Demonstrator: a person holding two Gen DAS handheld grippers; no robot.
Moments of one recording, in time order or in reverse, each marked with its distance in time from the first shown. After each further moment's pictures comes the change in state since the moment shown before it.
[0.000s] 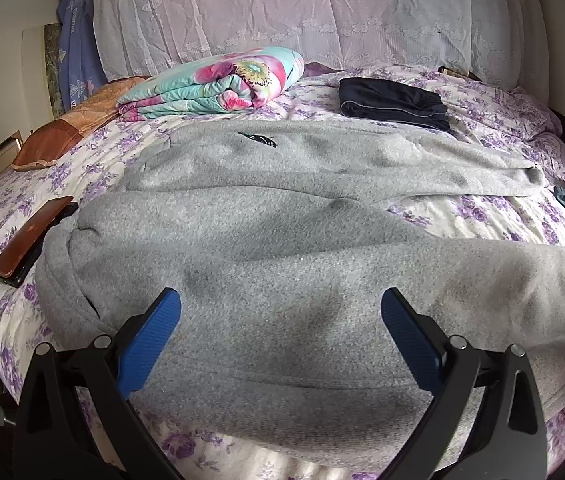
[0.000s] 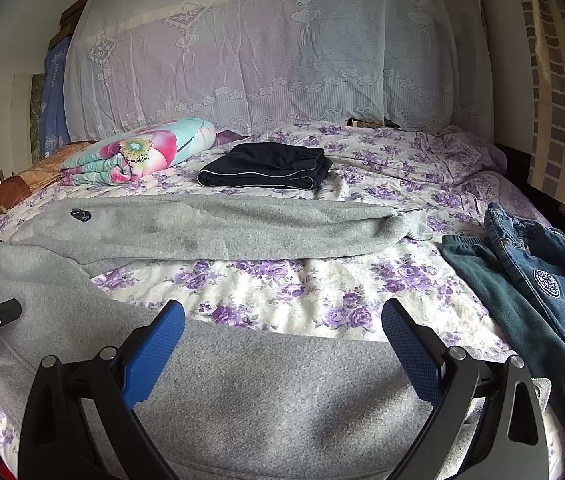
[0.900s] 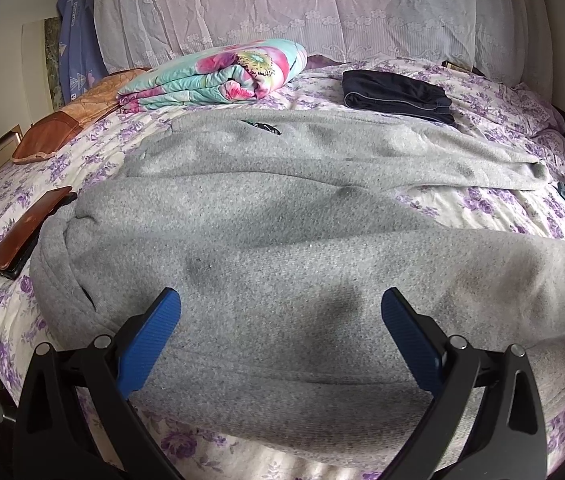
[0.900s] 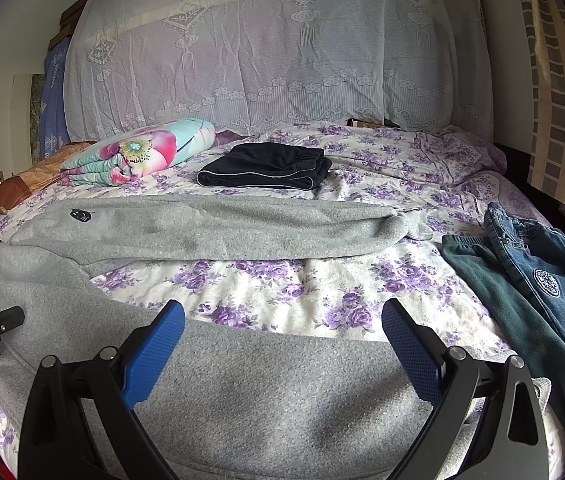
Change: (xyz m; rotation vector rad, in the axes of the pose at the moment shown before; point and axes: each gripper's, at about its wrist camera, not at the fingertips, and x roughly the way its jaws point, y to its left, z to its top) left arm 0.007 0.006 -0.003 -0.008 0.027 0.001; right arm 0.000 -0.001 0.002 0.004 0.005 0.002
